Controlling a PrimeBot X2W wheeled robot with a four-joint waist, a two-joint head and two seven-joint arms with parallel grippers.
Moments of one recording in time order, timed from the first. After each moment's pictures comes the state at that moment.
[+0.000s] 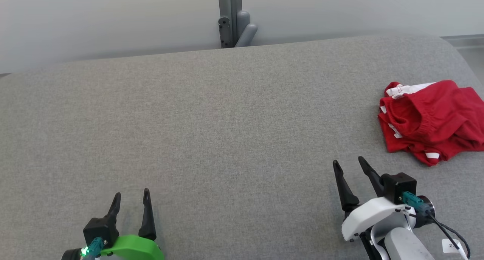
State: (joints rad) left arm -0.06 0.05 -0.07 0.42 -0.22 0.01 -0.26; right arm -0.19 -0.06 0.11 0.48 0.18 0.13 -0.26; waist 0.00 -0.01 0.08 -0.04
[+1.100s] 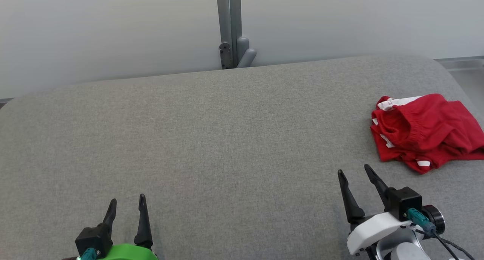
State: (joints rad) left arm 0.01 0.05 -0.05 0.35 -0.24 -0.01 -0.26; right arm -0.07 -0.05 0.09 0.32 0.08 0.13 -0.26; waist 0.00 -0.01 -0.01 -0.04
